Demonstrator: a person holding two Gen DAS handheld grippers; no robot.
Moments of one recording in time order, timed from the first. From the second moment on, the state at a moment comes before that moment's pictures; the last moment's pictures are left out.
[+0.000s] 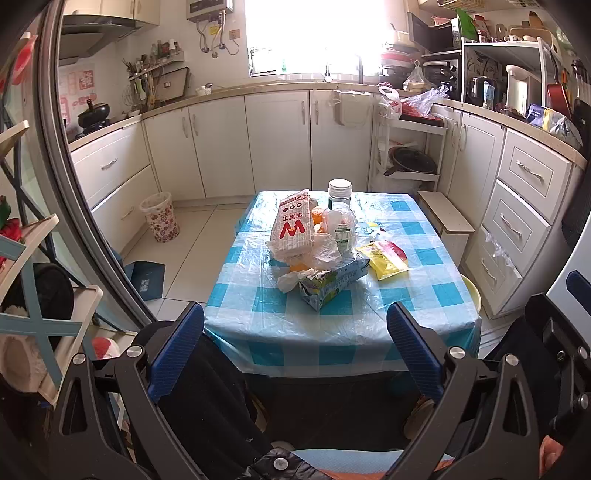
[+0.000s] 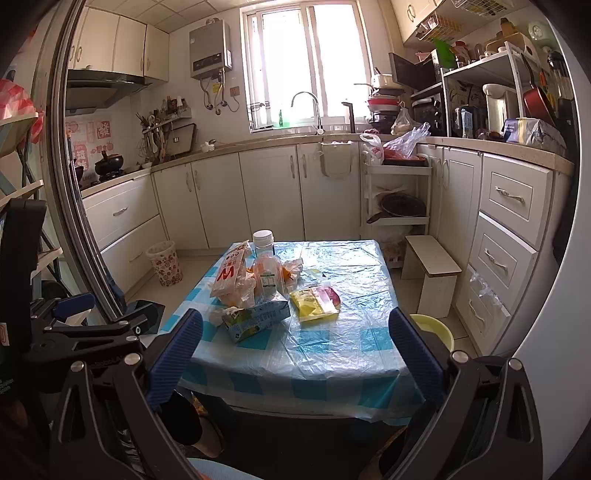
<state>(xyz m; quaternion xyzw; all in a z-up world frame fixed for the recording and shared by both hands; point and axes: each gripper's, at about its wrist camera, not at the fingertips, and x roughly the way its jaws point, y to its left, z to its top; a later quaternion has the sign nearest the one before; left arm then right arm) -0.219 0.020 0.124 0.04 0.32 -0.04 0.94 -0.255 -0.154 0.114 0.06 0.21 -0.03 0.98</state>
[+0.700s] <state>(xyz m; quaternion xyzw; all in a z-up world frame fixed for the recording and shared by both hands) -0.220 0.022 0.123 0.04 0.33 -0.04 0.94 -0.256 -0.153 0.116 0.06 0.22 -0.03 0.97</state>
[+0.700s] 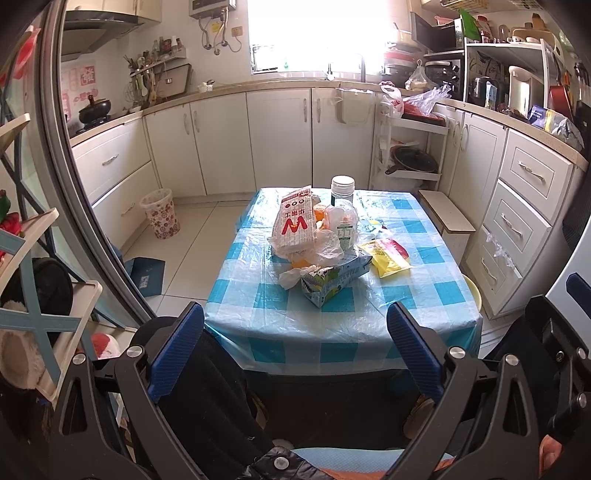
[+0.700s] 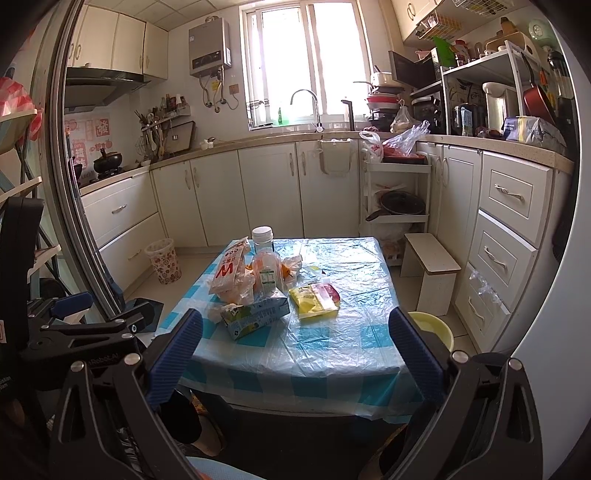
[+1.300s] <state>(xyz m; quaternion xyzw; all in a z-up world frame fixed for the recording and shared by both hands) -0.219 0.025 0.119 0.03 0.33 -0.04 0.94 -0.252 -0.149 0.113 0.05 0.23 -0.03 0.97</state>
